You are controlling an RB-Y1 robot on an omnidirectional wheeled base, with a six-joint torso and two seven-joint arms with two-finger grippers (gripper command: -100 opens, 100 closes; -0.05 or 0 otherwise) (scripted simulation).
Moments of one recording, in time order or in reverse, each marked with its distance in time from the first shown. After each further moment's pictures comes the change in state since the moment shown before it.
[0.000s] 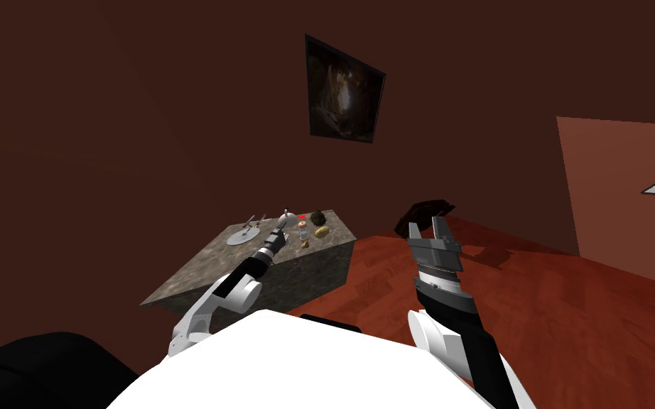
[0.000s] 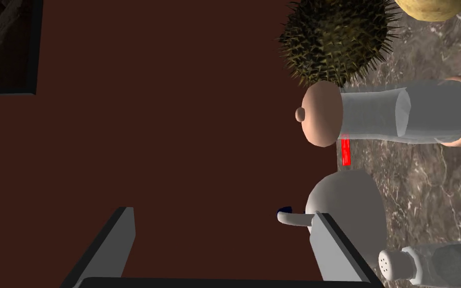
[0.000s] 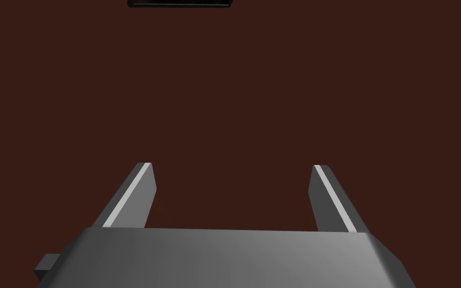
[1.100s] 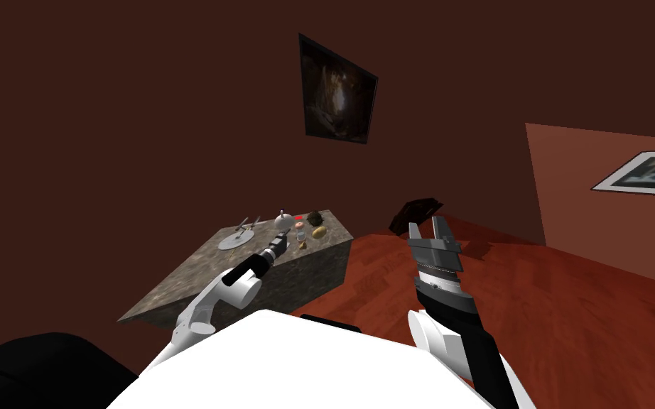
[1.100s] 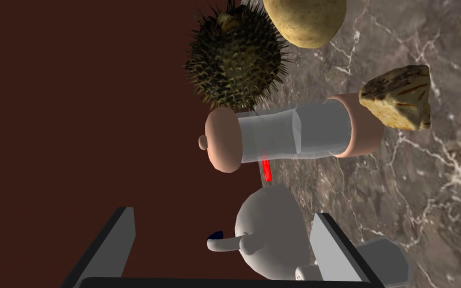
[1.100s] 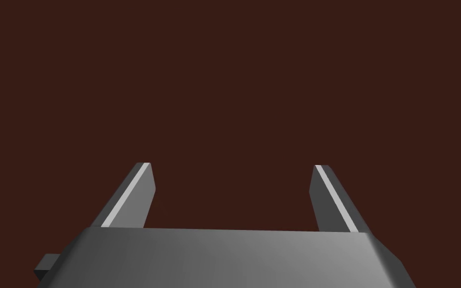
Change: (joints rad) left arm -0.039 0.087 -0.020 0.012 0.054 0.276 0.015; right arm 0.000 0.000 0.000 0.000 0.000 0.000 0.000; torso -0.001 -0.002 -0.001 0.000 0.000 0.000
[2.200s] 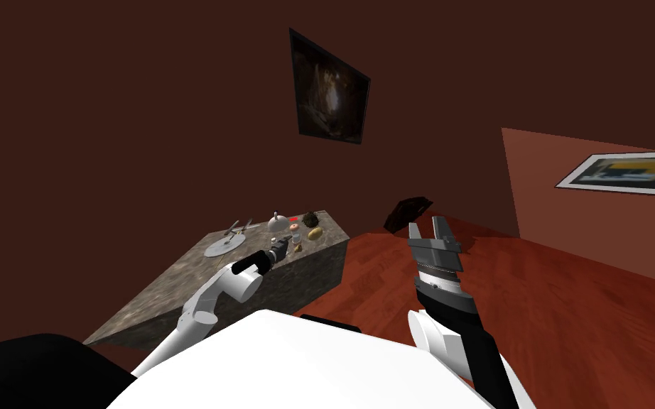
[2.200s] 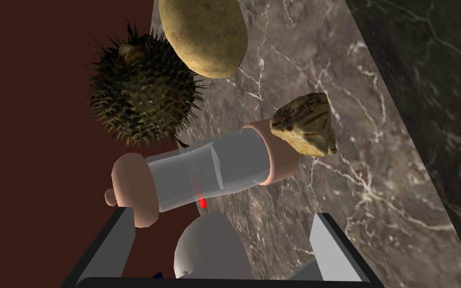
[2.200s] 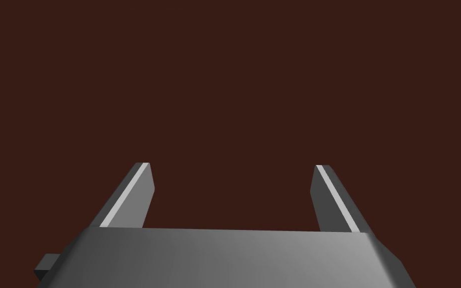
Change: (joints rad) left arm -0.052 0.072 -0.020 0.002 0.047 0.304 0.017; right arm 0.000 0.000 0.000 0.000 0.000 0.000 0.000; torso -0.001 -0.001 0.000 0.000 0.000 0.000
